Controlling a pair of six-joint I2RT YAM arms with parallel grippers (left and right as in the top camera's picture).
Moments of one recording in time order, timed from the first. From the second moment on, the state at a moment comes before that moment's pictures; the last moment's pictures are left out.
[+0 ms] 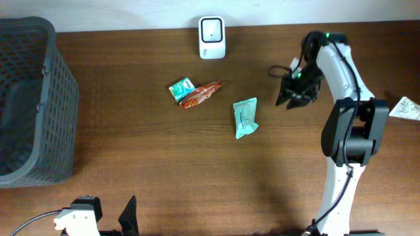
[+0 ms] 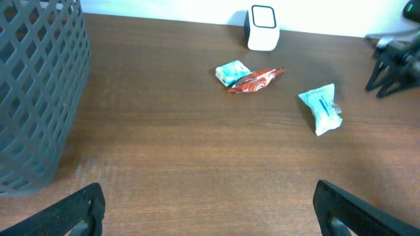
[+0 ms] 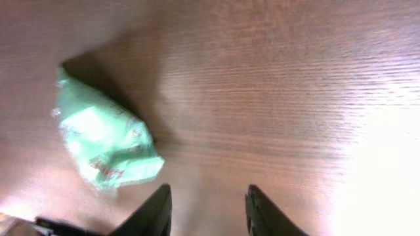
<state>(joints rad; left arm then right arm) -0.17 0.17 0.94 -1.23 -0.03 -0.18 -0.03 2.33 2.07 -1.49 -0.34 0.13</state>
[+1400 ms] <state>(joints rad) -0.17 0.17 0.94 -1.24 -0.03 -0.18 0.43 2.32 1.87 -1.25 0.08 0.34</state>
